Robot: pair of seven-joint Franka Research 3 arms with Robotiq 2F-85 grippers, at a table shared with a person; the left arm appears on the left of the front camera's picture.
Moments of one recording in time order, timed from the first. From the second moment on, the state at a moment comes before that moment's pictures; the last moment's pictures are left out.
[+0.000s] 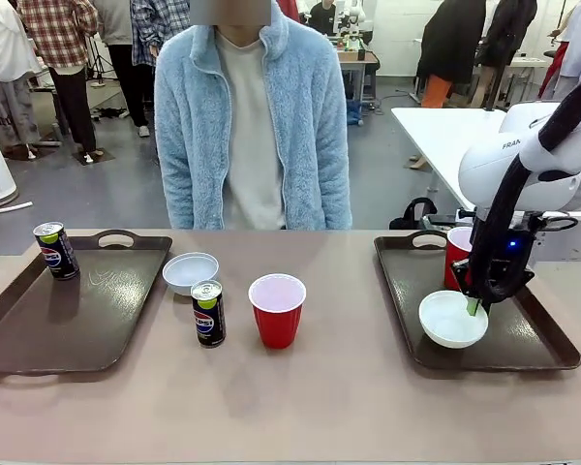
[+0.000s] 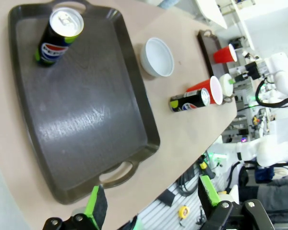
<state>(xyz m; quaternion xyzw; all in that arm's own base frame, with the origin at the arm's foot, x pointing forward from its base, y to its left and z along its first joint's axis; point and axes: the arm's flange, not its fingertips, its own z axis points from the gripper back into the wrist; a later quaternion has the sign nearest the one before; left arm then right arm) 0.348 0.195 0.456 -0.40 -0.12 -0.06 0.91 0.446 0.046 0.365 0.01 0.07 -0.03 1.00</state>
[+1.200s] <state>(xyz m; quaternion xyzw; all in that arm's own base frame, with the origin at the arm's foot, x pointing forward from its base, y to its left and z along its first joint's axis) 0.348 0.195 0.456 -0.40 -0.12 -0.06 0.91 0.397 0.050 0.484 0.01 0.02 -0.02 1.00</state>
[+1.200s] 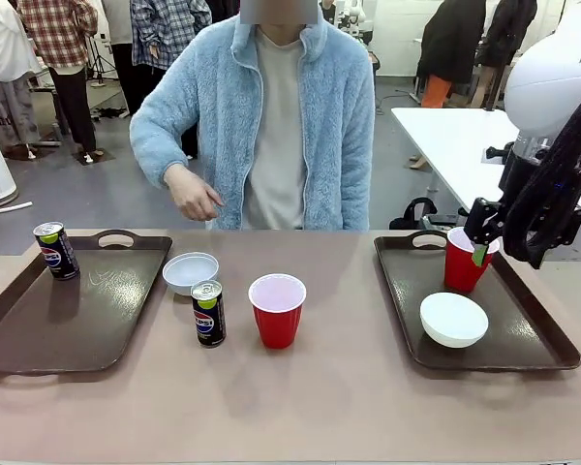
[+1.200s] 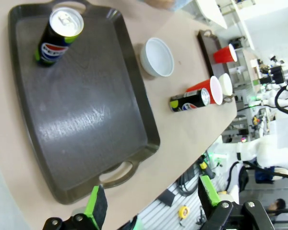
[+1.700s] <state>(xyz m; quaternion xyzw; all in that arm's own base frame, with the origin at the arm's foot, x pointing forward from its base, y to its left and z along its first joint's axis) 0.348 0.195 0.456 -0.40 -0.12 -0.06 0.91 0.401 0.050 0.477 0.01 0.02 -0.02 1.00</state>
